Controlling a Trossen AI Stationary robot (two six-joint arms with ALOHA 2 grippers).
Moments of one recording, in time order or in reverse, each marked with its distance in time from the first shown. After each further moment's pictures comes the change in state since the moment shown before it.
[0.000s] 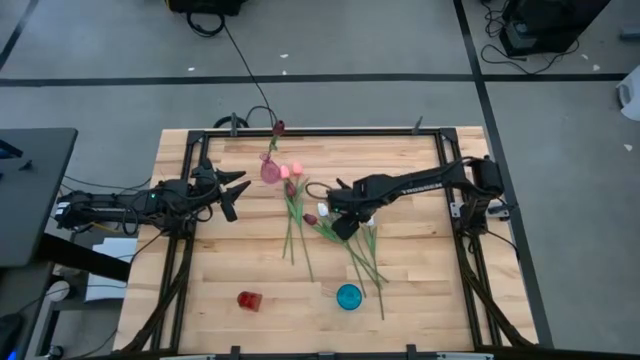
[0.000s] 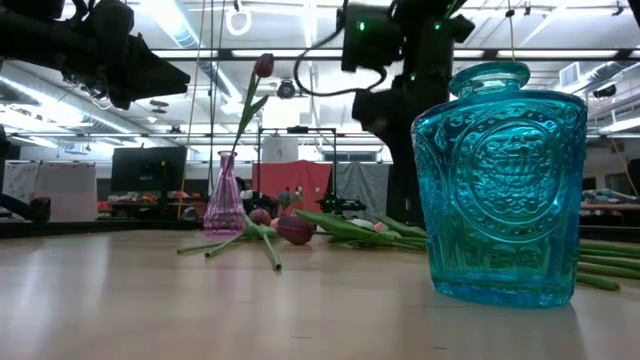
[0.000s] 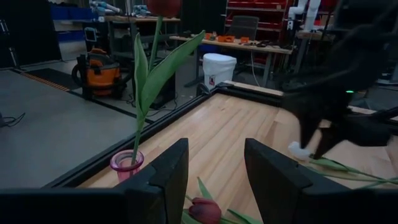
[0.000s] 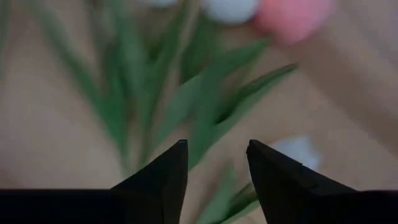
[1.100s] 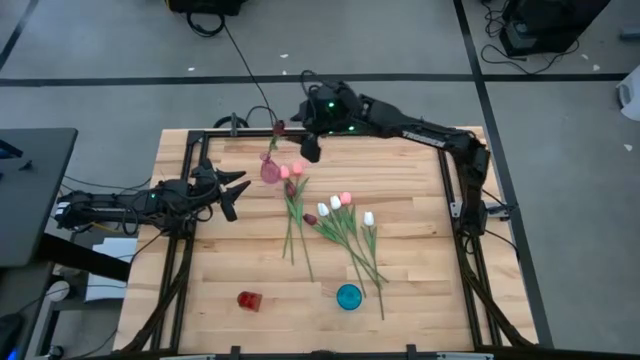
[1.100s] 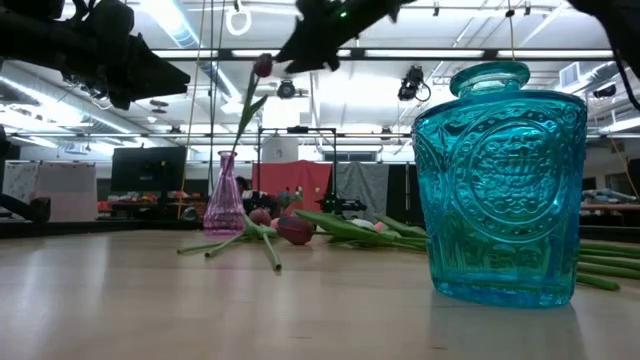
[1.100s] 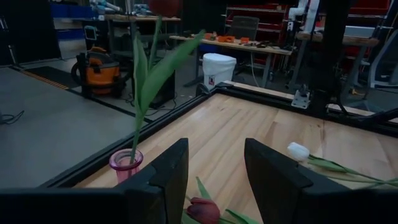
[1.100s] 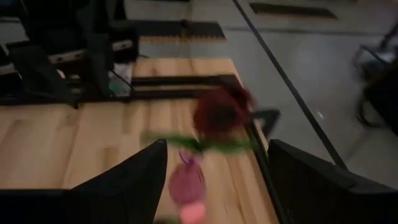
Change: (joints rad) left arm 0.000 0.000 0.000 0.001 0.000 -0.005; right arm -0.363 0.082 0.615 0.397 -0.140 -0.990
